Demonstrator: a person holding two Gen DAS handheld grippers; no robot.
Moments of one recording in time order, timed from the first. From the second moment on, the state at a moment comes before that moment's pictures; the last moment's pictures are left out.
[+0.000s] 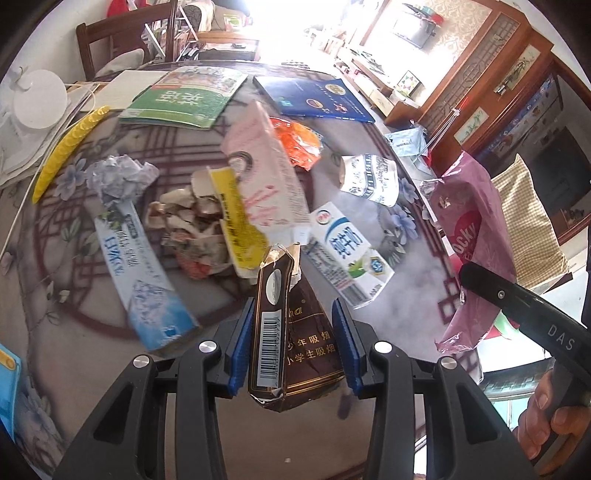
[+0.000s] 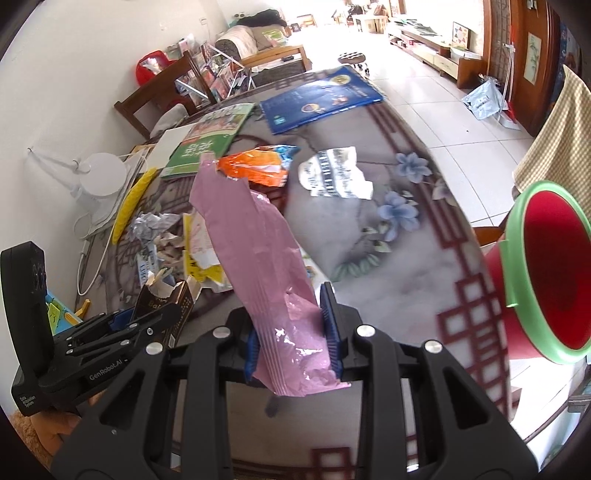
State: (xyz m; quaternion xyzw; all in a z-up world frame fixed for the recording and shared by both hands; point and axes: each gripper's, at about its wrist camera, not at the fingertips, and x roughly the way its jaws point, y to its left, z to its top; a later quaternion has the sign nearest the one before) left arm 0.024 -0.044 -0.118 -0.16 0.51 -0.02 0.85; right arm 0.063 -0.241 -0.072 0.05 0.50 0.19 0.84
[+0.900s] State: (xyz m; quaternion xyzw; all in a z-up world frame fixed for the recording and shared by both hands) left arm 0.057 -0.130 -0.130 -0.16 0.52 0.03 0.84; right arm 0.109 -0.414 -0.075 0.10 0.49 0.15 0.85
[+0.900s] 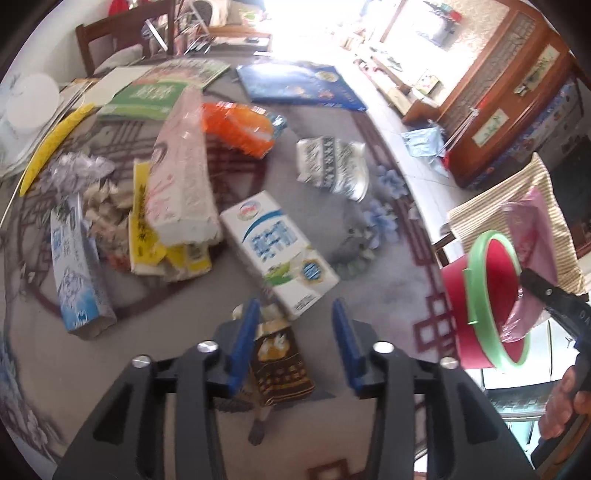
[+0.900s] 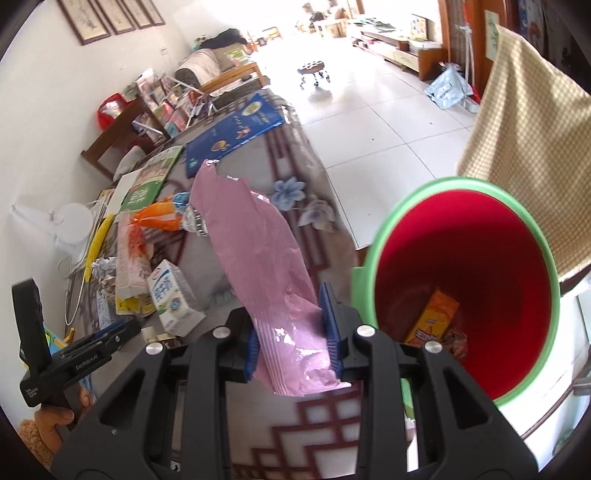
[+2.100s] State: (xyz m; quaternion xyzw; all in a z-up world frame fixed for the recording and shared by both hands) left arm 0.071 -0.197 -0.126 -0.14 0.53 0.00 0.84; right arm 0.128 -0.509 -0.095 0.13 0.50 0.08 0.85
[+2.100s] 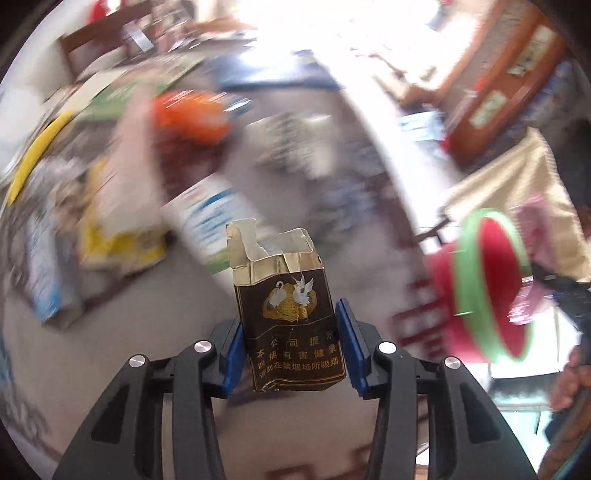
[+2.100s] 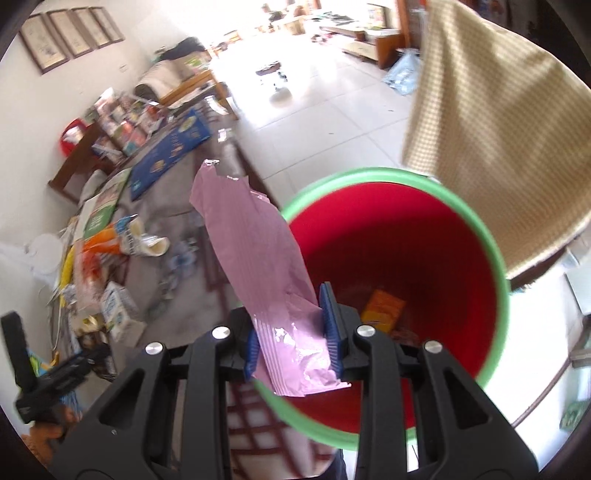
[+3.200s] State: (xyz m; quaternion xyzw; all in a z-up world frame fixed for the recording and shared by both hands) left arm 0.113 -0.291 -0.082 -0.09 0.48 -0.13 0.86; right arm 0.092 -0.549 -0.069 0.16 0.45 -0.01 0.88
